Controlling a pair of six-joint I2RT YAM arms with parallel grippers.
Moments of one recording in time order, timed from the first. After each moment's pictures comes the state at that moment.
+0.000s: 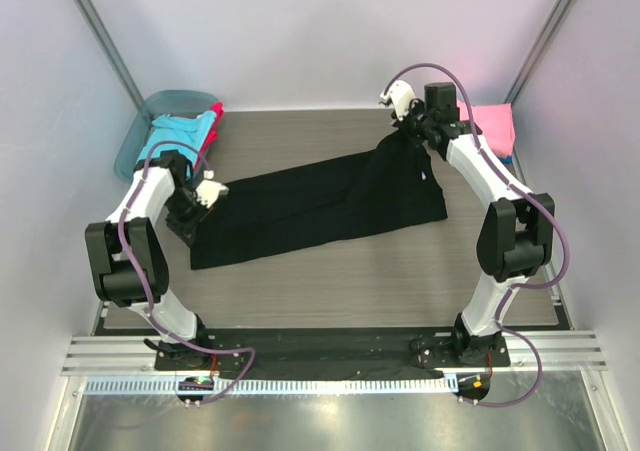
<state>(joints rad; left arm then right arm) 0.12 1.66 1.23 -1.14 0.11 0.73 0.17 1.81 1.57 -0.35 -0.21 -0.67</state>
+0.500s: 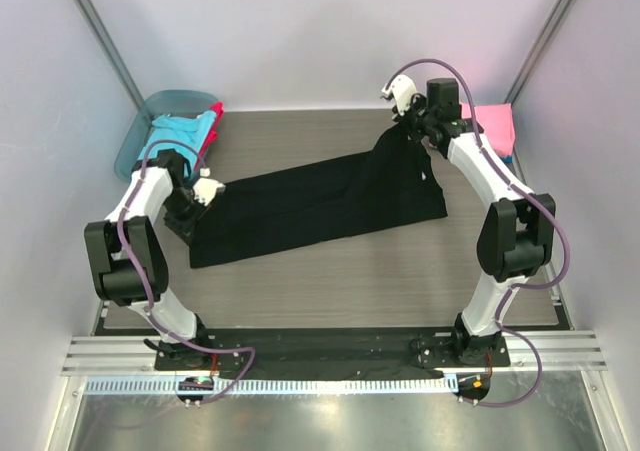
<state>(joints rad) 0.13 1.67 1.23 -1.10 0.10 0.71 0.17 1.81 1.58 -0.32 -0.22 -0.65</state>
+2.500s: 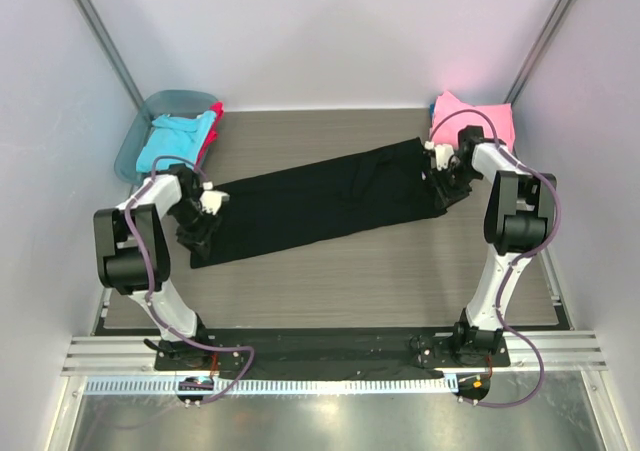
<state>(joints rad) 0.12 1.75 1.13 -1.01 0.17 0.52 -0.10 2.03 1.47 -0.81 -0.25 -0.50</state>
